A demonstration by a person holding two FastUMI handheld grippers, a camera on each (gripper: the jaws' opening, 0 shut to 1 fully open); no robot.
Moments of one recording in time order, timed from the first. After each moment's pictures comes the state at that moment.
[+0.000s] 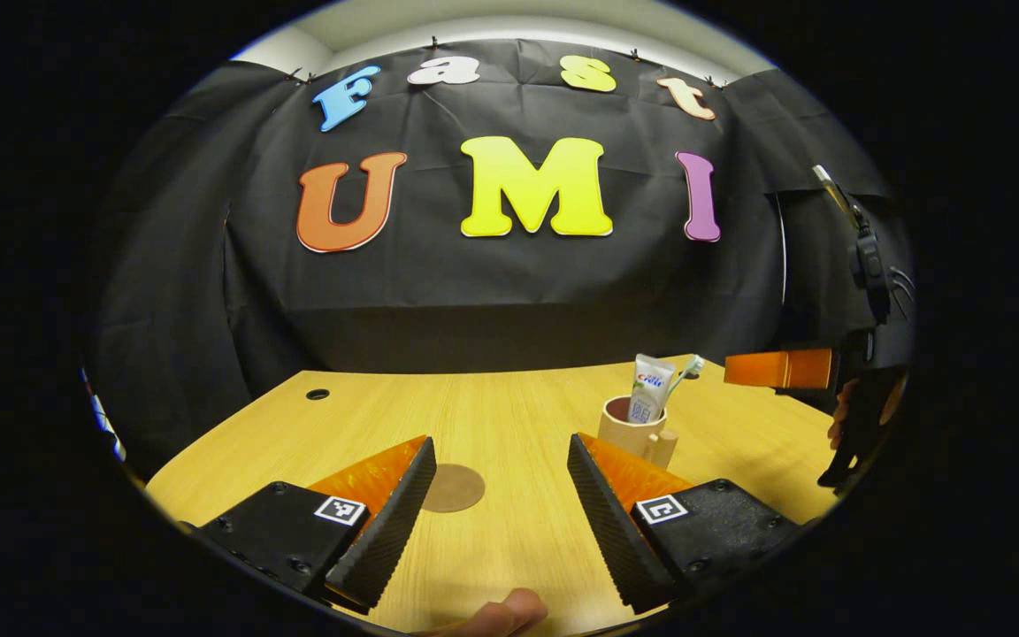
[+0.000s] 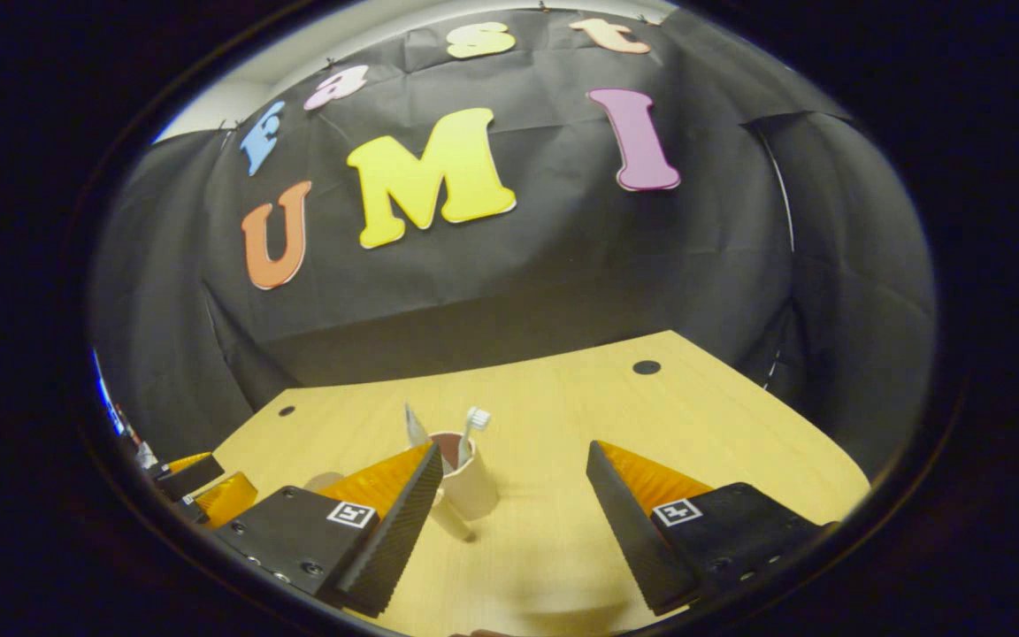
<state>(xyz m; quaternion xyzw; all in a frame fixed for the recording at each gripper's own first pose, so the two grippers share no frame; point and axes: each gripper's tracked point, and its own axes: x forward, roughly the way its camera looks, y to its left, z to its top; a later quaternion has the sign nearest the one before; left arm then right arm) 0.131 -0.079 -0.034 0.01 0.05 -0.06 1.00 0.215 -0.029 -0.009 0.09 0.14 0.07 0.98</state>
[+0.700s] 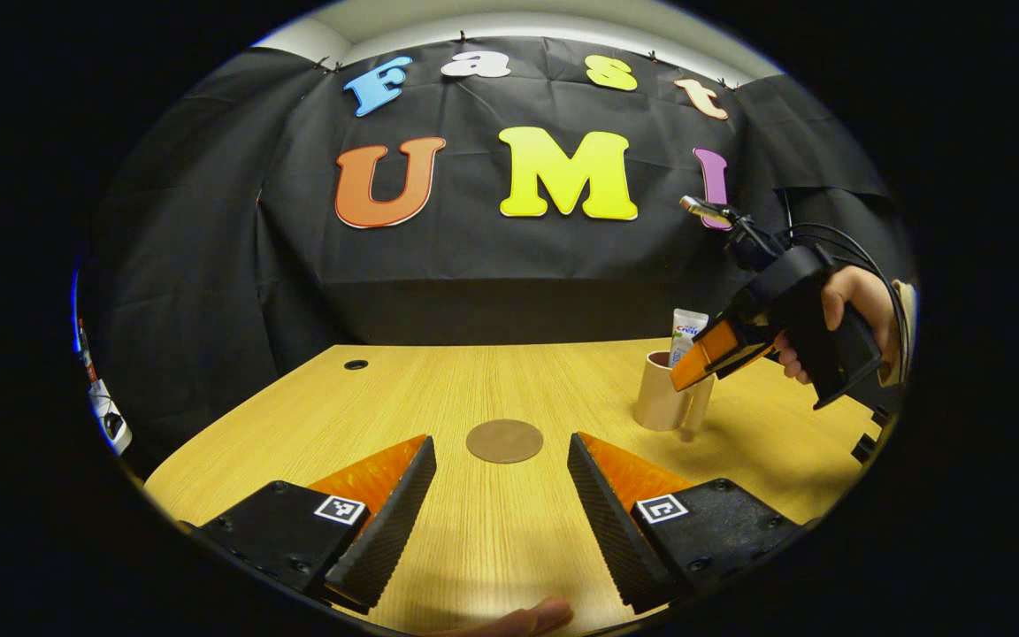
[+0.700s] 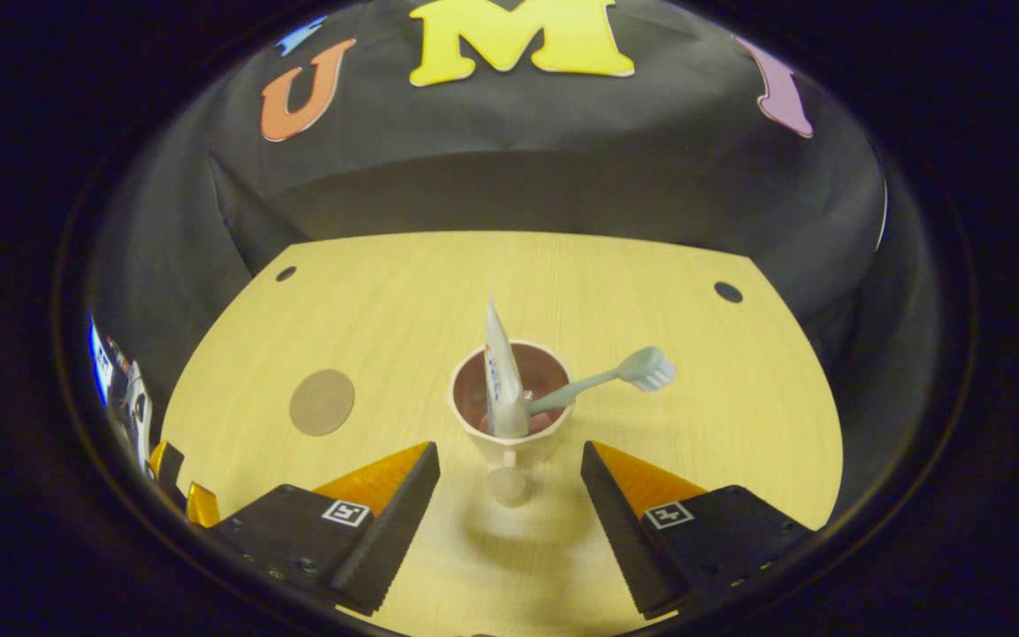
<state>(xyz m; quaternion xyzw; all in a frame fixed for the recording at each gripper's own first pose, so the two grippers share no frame) 0.094 -0.015 -0.072 0.00 0.07 -0.05 1.00 0.258 0.043 -0.088 -0.01 0.40 0.09 0.91</state>
